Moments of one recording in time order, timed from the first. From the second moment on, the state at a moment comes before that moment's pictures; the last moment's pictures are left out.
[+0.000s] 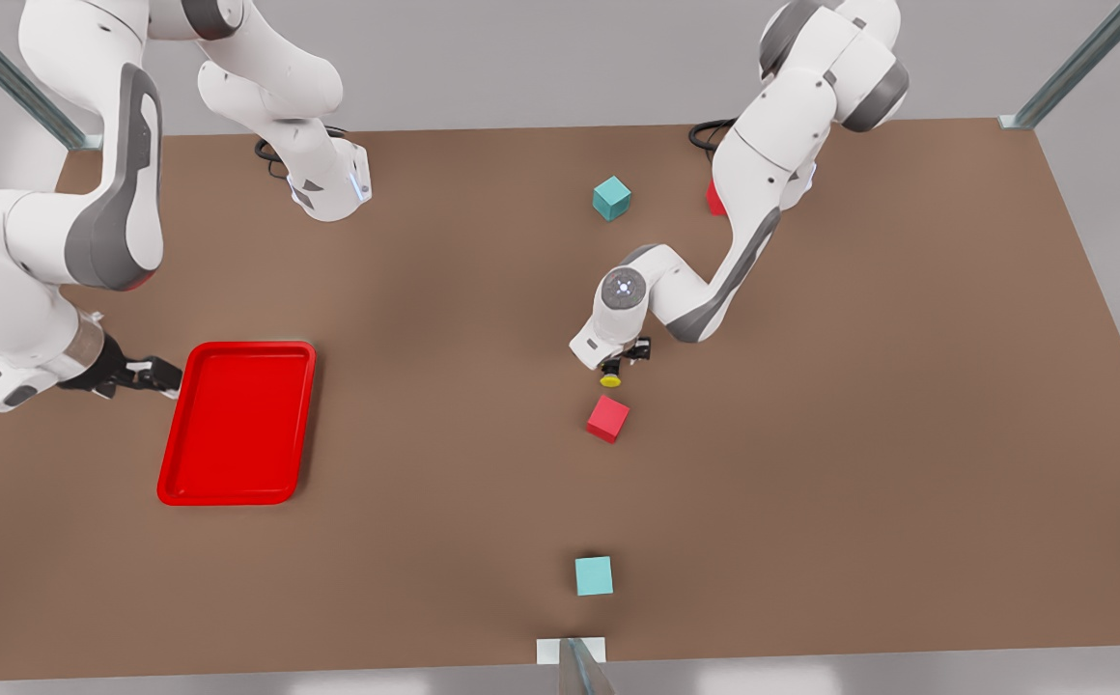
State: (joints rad) left arm -0.43 0.60 -0.33 -1.92 0.26 2.43 -0.81; right arm -0.01 0.19 -0.07 -1.55 -0.02 1.76 -0.07
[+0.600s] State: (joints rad) left arm -0.40 0.63 -0.33 -1.91 0.26 2.48 -0.81; right arm -0.02 0.19 -0.07 -1.56 -0.01 1.79 -0.09
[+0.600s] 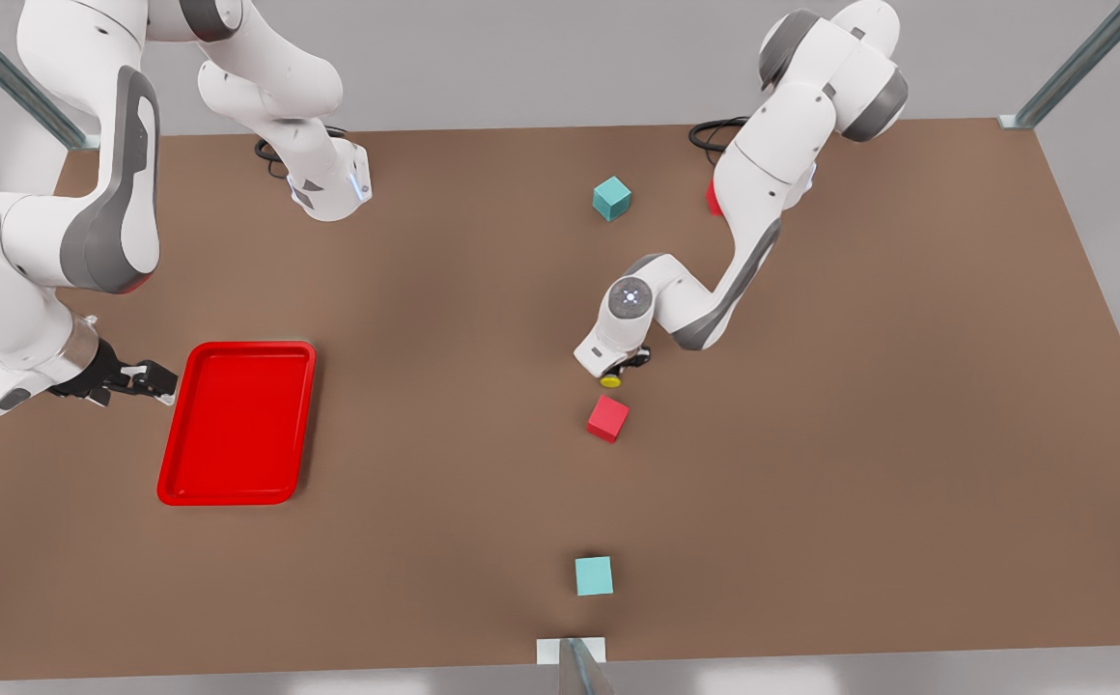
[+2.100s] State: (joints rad) left arm -0.80 0.44 -0.16 -1.80 0.75 2.10 -2.10; right arm -0.02 0.22 -0.07 -1.56 0.00 1.80 -0.11
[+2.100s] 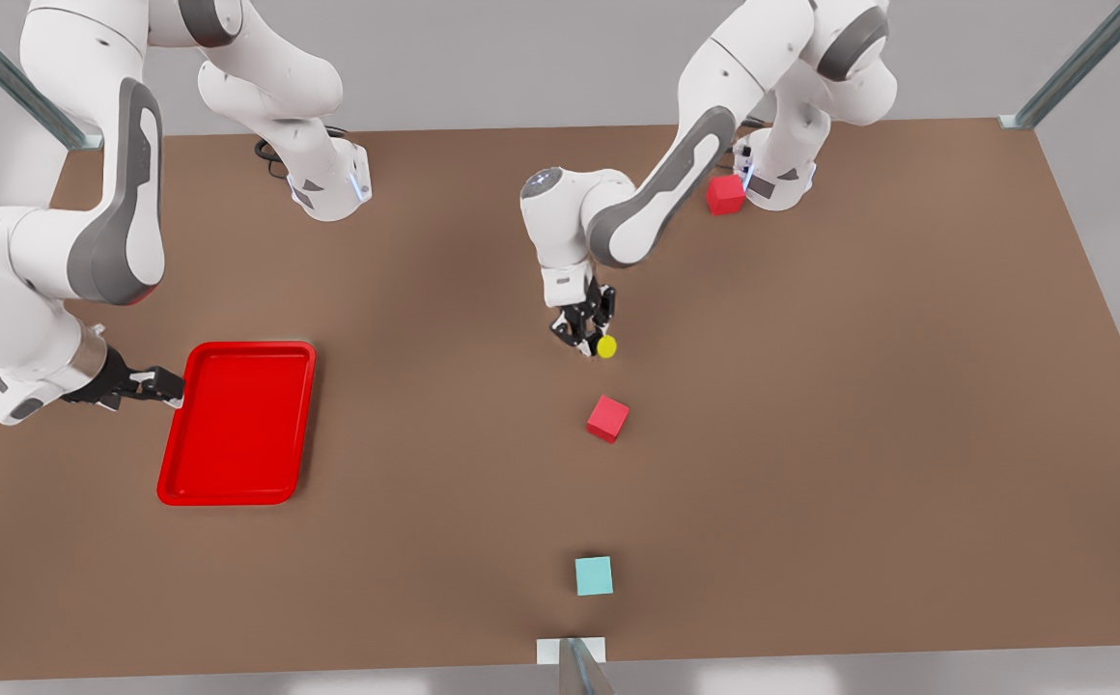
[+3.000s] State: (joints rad) left arm -1.64 0.88 0.55 -1.79 0.55 1.79 -2.56; right arm -0.03 0.24 -0.08 -1.57 0.00 1.81 -0.11
